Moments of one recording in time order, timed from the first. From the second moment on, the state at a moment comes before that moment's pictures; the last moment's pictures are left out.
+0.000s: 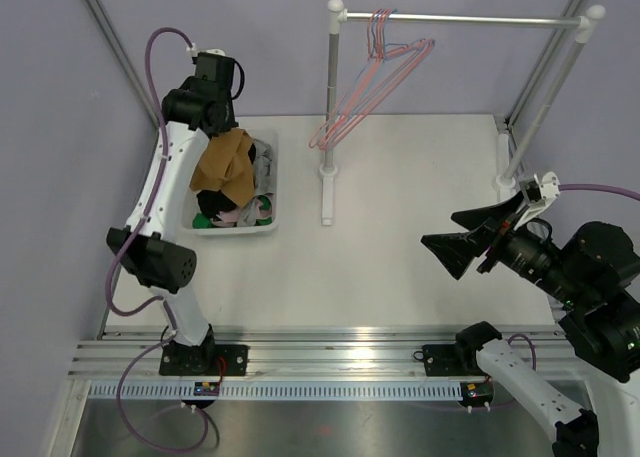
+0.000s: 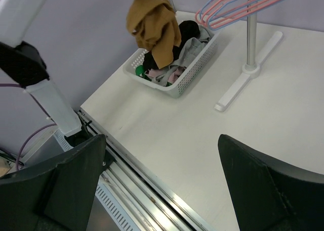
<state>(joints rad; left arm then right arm) -0.27 1.78 2.15 -1.09 -0.46 -0.26 0.42 0.63 1.40 -0.85 -0.36 0.32</state>
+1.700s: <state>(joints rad) -0.11 0.62 1.32 -1.07 -0.21 -0.24 0.42 0.70 1.29 -1.01 0.31 0.26</state>
